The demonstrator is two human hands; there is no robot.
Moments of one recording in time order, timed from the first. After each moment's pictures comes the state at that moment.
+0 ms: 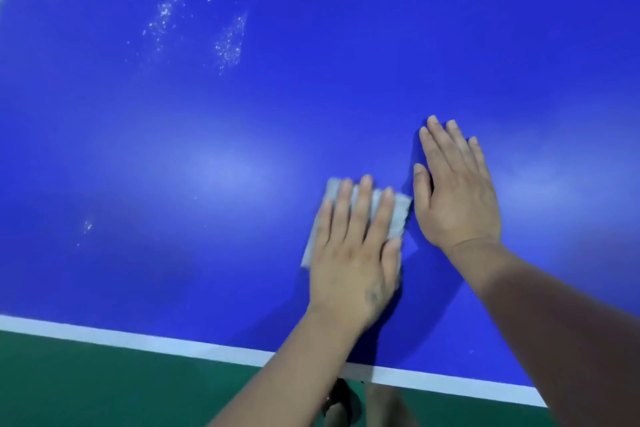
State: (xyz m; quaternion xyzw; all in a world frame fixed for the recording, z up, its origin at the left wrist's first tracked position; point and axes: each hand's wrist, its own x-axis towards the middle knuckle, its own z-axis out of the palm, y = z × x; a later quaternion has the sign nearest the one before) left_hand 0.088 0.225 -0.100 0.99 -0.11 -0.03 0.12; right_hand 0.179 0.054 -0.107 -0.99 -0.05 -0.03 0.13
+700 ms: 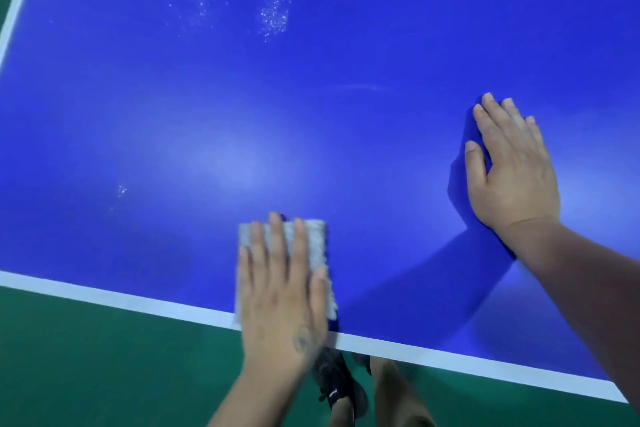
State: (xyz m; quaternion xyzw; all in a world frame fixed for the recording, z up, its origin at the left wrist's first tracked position) left_hand -0.013 0.349 -0.096 0.99 0.05 -0.08 0.08; right_hand 0.175 0.055 -0.108 -0.99 -0.04 -0.03 0.14
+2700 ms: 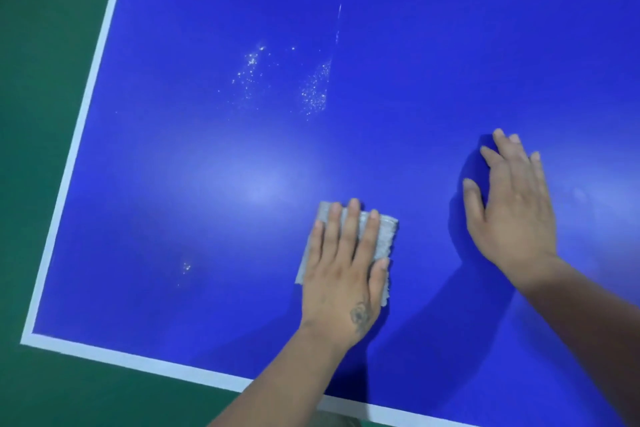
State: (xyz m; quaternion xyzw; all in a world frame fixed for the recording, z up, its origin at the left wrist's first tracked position) left_hand 0.124 0.374 -0.094 0.99 -0.10 -0.07 0.07; right_hand 0.225 0.120 -0.105 -0.99 -0.01 -0.03 0.16
